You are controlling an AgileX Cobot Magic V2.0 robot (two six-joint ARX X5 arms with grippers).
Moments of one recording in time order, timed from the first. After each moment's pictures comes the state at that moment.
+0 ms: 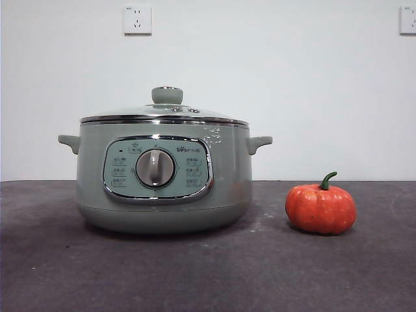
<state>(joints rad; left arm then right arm) -0.02 0.61 0.93 -0.96 0.68 0.10 0.14 0.81 1.13 -1.13 -0.55 -0.14</state>
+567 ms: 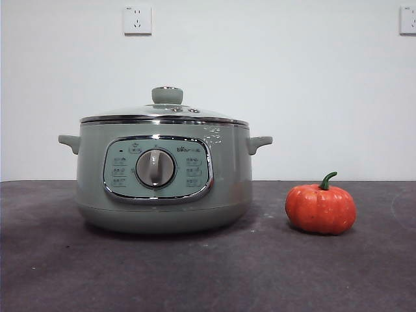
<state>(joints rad) -0.02 0.61 0.93 -0.96 0.68 0.10 0.14 0.88 1.13 -1.10 -0.53 -0.11</state>
